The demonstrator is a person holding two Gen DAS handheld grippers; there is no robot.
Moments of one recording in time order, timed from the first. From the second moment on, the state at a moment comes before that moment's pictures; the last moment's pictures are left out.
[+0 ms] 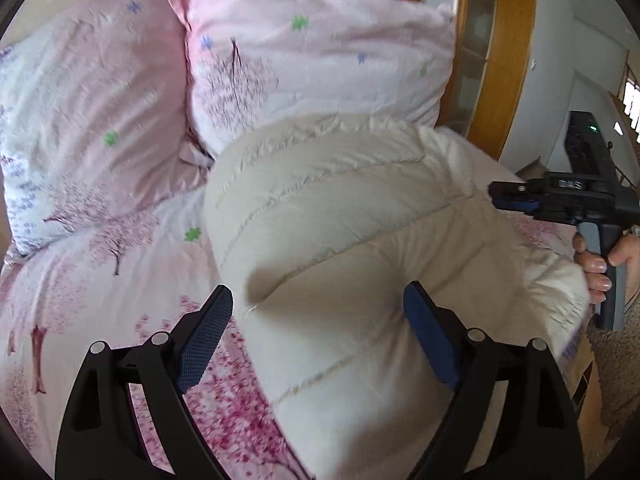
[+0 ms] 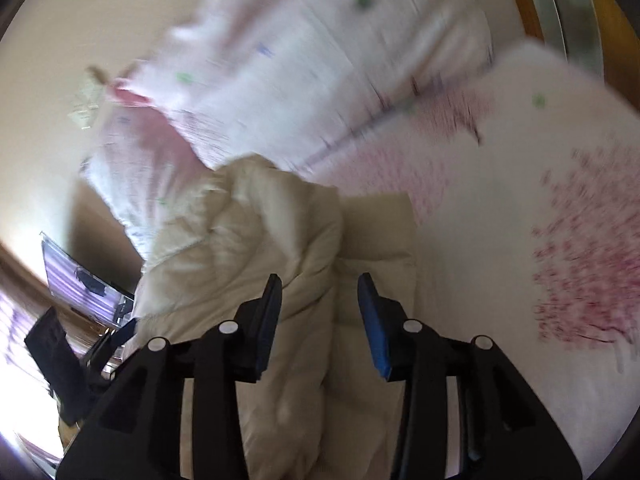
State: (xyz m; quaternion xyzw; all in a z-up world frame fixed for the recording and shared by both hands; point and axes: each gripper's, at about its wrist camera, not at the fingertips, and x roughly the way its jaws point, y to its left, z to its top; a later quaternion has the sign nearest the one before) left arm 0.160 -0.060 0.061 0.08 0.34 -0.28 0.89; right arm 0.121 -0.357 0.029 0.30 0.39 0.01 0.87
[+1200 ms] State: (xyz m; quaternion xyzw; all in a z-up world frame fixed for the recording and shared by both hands) left arm 0.164 -0.030 0.027 -0.02 0.40 -0.32 0.86; right arm 0.097 -0.356 -0.007 0.34 0.40 -0.01 0.85
